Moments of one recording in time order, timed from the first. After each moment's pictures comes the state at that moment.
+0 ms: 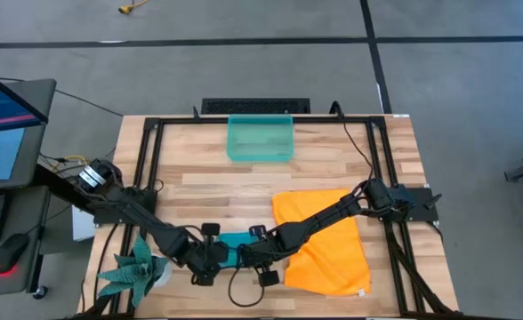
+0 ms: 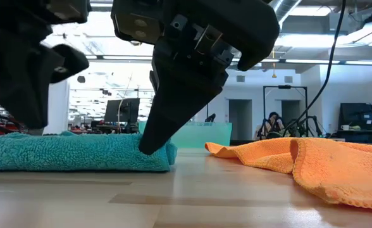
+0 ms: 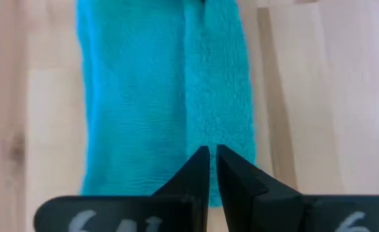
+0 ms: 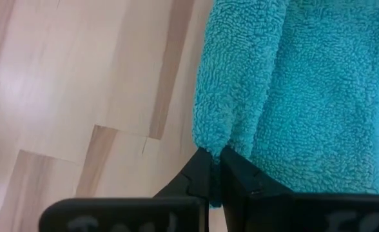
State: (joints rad) left arm -0.66 1.68 0.97 -0.48 -0.30 -0.52; right arm 0.38 2.25 1.69 -0.54 0.02 0.11
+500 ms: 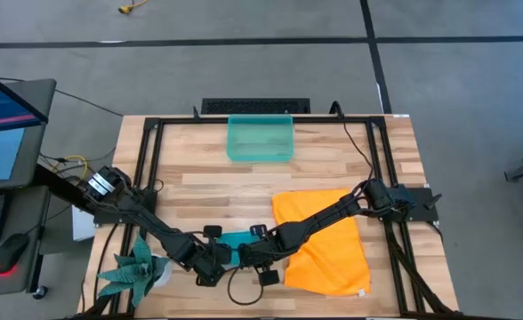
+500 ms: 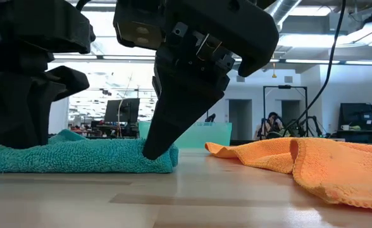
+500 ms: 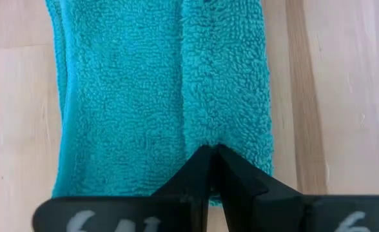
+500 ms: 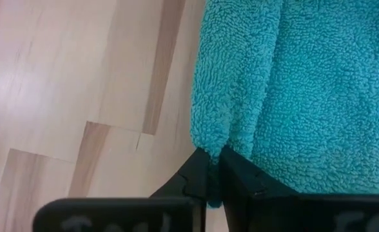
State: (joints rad) left arm -0.64 1.79 0.98 -0.46 -0.30 -0.55; right arm 0.38 2.25 1.68 -0.54 0.02 0.12
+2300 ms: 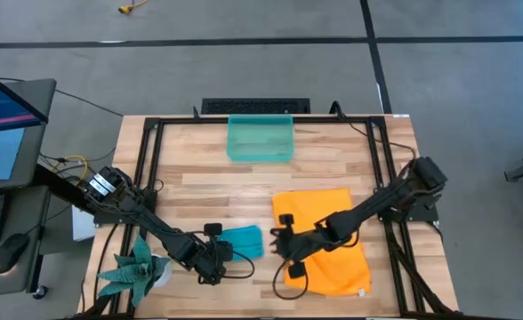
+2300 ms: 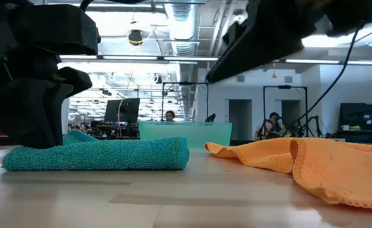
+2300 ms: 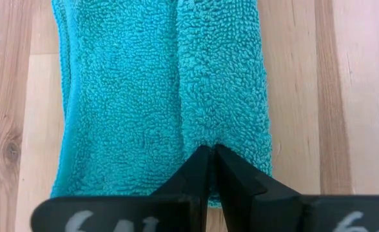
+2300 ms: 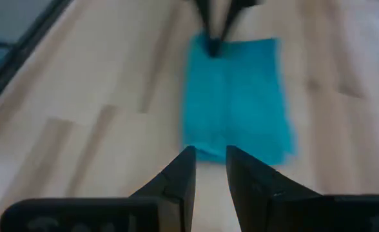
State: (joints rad) left arm -0.64 1.80 0.97 -0.44 -0.36 -0.58; right arm 0.48 1.78 1.04 -0.01 0.26 0.05
